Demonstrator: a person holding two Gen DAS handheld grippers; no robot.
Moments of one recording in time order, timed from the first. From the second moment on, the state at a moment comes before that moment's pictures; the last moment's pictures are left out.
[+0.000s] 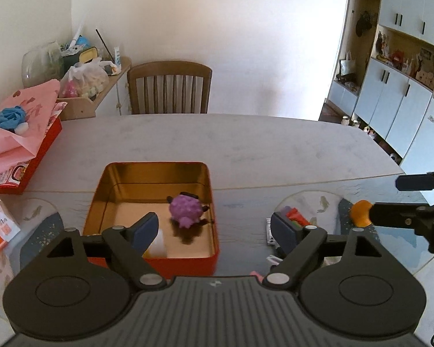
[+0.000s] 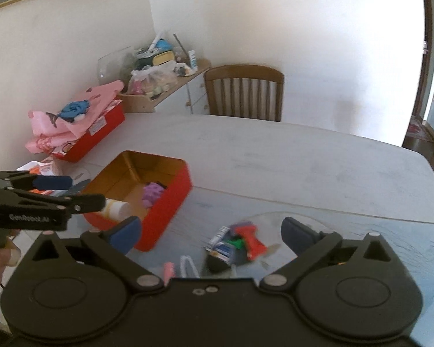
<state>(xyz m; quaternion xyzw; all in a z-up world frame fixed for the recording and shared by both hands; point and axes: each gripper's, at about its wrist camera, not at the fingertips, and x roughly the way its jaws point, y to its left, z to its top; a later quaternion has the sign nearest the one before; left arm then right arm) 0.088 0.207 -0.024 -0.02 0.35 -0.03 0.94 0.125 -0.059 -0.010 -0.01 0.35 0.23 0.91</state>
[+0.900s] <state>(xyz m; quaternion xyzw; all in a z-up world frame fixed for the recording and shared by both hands) 0.098 0.080 -0.088 -0.02 0.44 -0.03 0.90 0.166 -0.180 -0.077 -0.02 0.40 0.20 0.89</state>
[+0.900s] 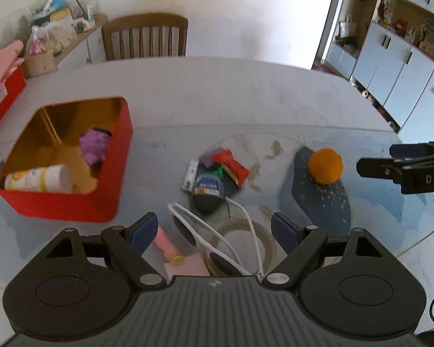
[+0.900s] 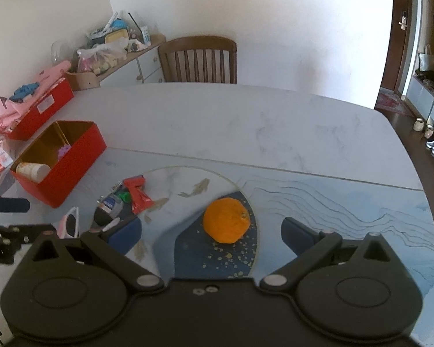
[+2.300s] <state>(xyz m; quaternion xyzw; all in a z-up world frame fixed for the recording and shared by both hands) 0.127 0.070 -0.131 -0.05 0.50 0.01 0.87 0.227 -0.144 -0.142 -0.10 0.45 0.21 0.86</state>
